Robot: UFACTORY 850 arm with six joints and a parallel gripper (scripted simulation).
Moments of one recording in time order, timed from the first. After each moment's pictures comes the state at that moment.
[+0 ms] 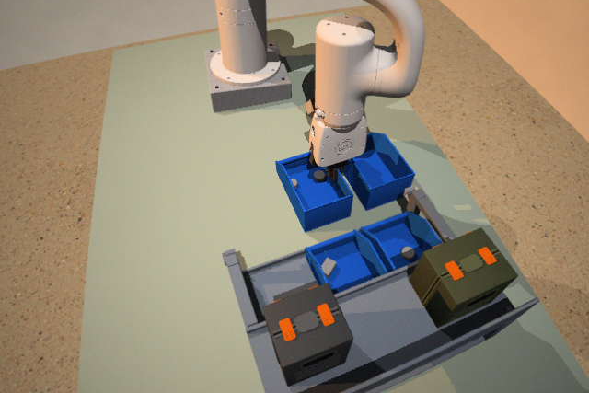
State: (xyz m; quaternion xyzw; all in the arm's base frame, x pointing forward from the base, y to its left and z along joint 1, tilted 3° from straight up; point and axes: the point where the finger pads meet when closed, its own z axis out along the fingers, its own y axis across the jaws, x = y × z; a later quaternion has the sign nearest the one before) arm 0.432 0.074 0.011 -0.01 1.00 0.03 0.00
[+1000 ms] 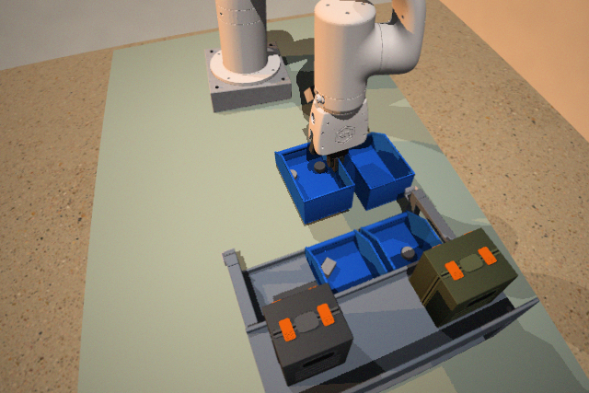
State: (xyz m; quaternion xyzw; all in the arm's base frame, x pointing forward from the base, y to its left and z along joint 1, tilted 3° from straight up) arm 0.431 0.072 0.042 -0.01 1.00 0.03 0.00
